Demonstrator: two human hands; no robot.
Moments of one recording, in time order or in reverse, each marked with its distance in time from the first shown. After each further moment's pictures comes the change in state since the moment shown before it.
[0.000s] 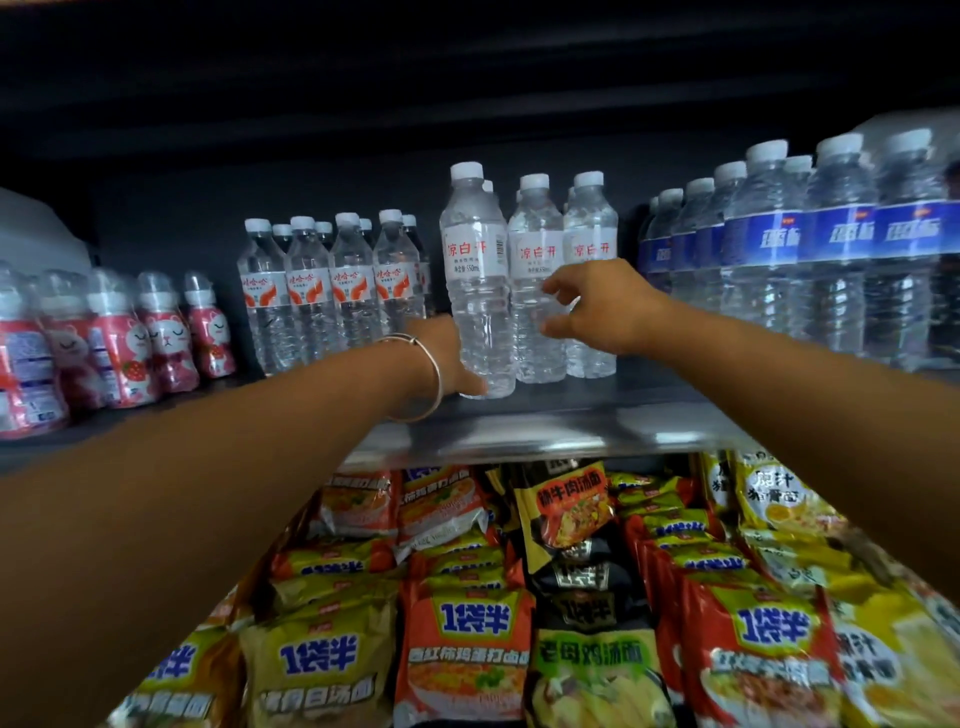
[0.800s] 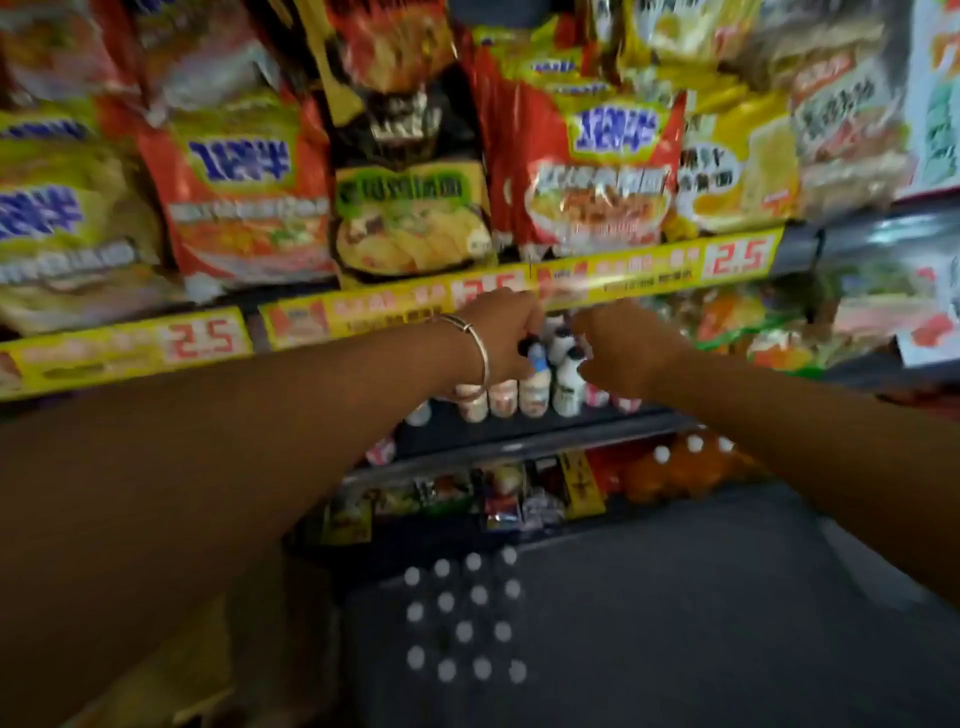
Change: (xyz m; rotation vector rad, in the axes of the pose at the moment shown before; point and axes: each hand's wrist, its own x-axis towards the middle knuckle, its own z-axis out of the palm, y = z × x) left_hand -0.179 0.110 0.385 -0.157 -0.593 0.328; right_hand -0.347 0.211 0.225 -0.188 -0.645 0.343
